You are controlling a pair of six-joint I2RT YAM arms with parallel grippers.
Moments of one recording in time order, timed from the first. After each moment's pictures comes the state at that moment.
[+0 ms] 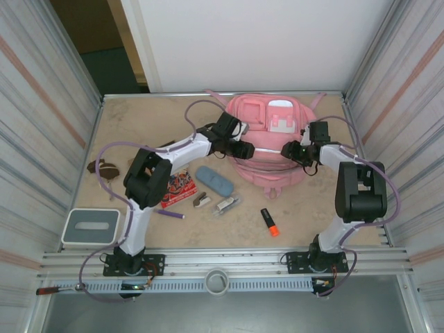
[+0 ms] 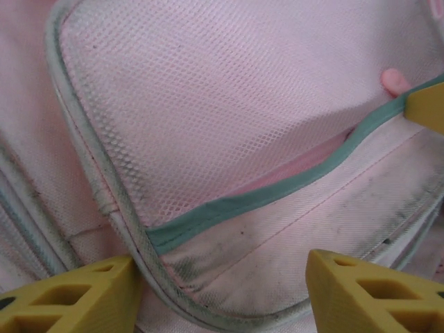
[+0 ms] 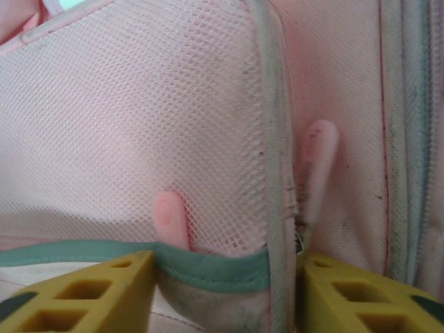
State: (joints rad) left arm -0.68 2.15 1.68 -0.43 0.26 -0.33; right arm -0.01 1.71 0.99 -0.29 -0.36 0.40
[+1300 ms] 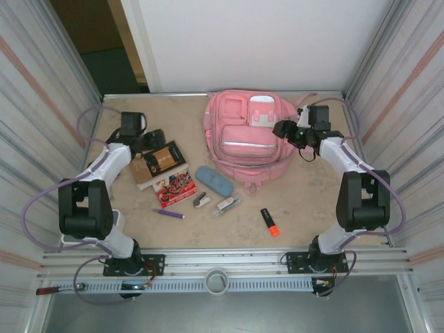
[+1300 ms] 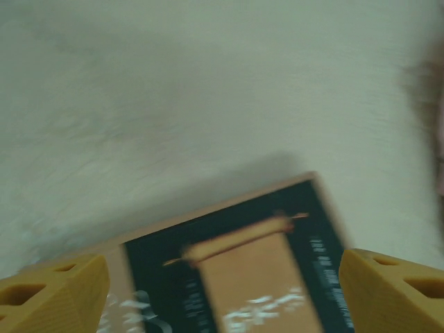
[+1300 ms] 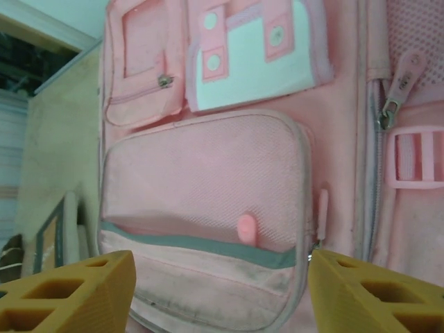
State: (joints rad) left arm -0.04 1.56 1.06 -0.36 -0.02 -0.29; right arm 0.08 1.60 1.13 -0.29 -0.43 0.48
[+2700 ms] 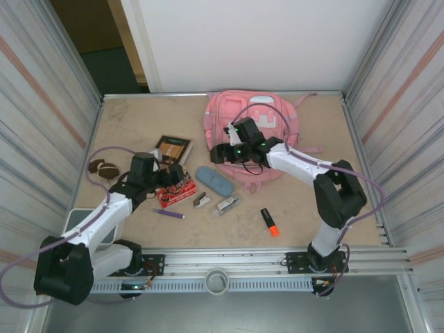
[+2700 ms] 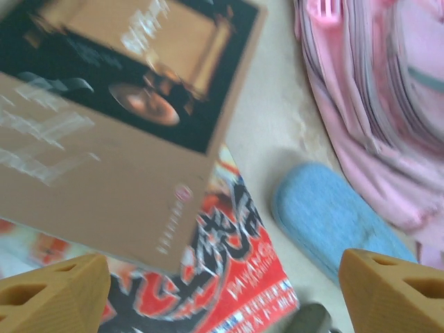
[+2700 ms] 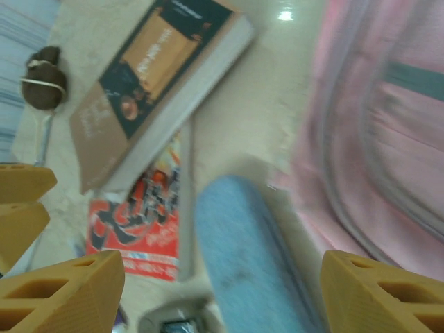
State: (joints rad) left arm -0.28 1.07 0.58 -0.24 0.08 -0.49; right arm 0.66 1.77 1.28 -0.29 -0.32 0.49
